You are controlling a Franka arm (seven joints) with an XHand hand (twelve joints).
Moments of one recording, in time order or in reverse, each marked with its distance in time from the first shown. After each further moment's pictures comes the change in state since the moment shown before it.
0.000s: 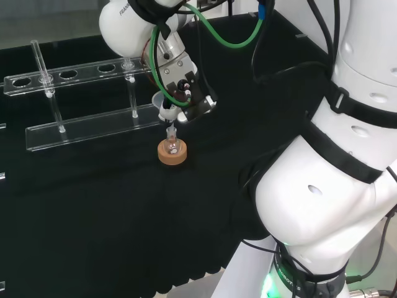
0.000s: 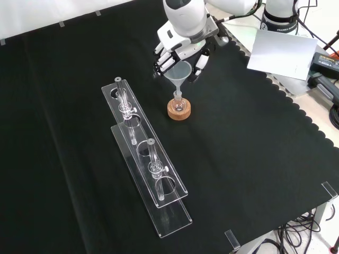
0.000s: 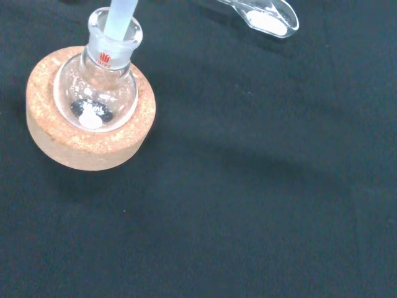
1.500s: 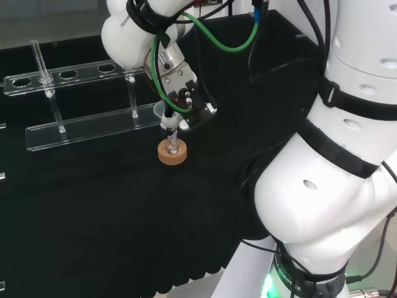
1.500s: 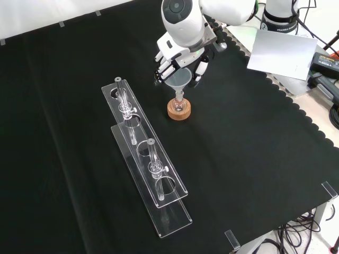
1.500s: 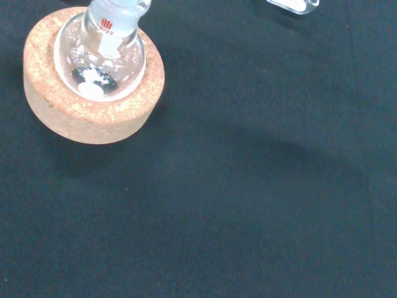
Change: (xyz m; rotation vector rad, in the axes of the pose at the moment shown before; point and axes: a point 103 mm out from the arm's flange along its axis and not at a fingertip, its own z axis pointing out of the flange) arm 0.007 0.010 0.021 0.022 -0.025 -0.027
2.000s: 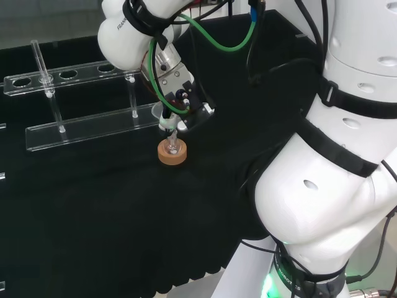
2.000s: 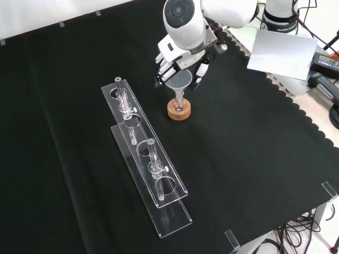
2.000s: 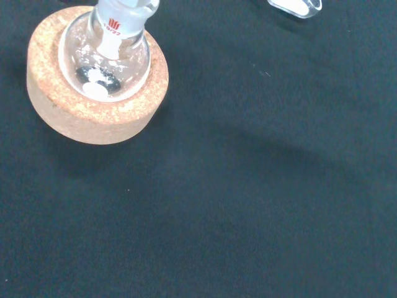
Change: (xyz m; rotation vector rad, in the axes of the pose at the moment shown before) arm 0.004 0.001 -0.001 -0.003 -0.021 -0.005
